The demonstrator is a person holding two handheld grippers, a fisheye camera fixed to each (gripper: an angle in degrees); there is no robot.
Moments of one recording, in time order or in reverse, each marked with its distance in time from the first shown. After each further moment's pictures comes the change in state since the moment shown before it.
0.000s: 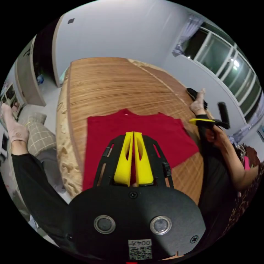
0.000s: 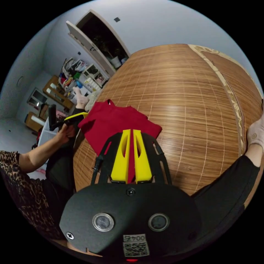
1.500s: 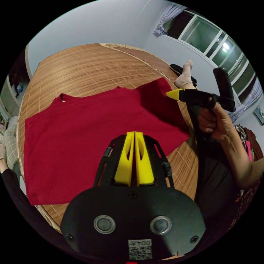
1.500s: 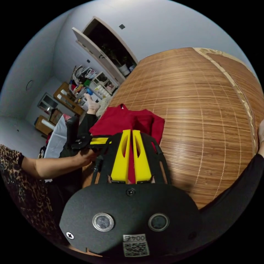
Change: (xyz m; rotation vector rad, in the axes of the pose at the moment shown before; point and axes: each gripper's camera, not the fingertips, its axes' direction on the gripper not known) left arm 0.141 -0.001 0.155 -0.140 0.050 0.097; right arm -0.057 0.013 0.046 0.110 -0.156 -0.024
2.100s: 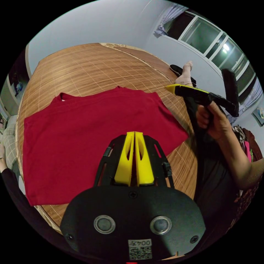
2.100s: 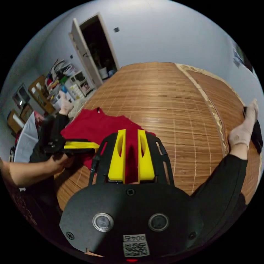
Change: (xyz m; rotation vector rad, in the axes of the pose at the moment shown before) left arm -0.004 0.004 -0.012 0.001 0.007 -0.003; right arm -0.050 0.001 0.053 0.056 0.398 -0.055
